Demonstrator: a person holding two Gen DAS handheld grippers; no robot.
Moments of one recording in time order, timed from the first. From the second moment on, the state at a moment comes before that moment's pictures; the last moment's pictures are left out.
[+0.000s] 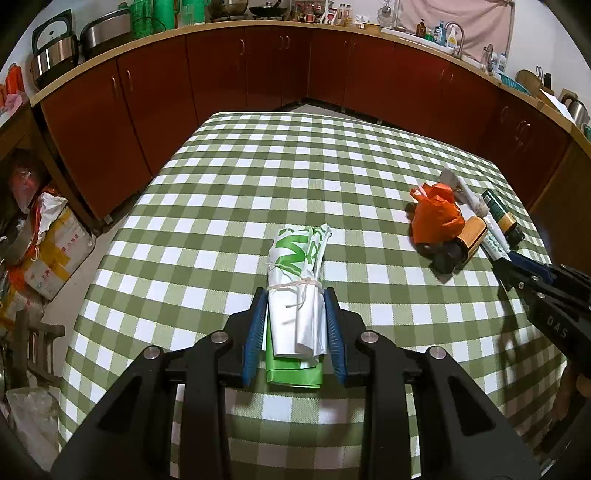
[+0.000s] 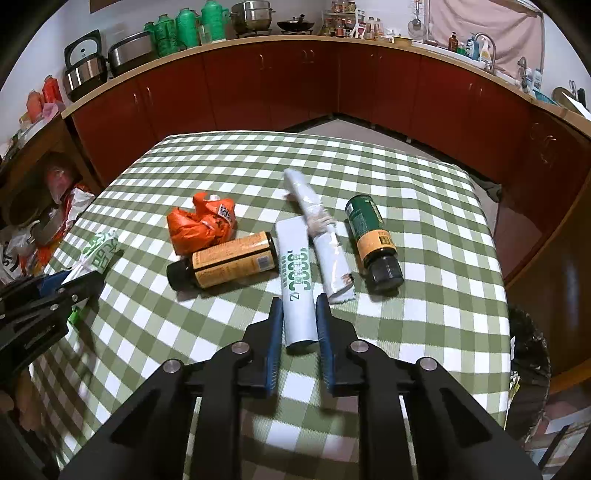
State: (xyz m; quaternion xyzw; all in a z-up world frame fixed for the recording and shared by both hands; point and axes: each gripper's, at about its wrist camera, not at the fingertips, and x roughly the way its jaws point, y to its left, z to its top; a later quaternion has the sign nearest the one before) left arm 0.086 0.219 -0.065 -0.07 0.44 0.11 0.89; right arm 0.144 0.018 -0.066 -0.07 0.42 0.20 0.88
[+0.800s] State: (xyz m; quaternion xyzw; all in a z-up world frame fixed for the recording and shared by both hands) left arm 0.079 0.218 -0.065 -0.05 0.43 0.12 0.89; right arm 0.139 0.008 -0.067 -0.05 0.43 0.20 0.88
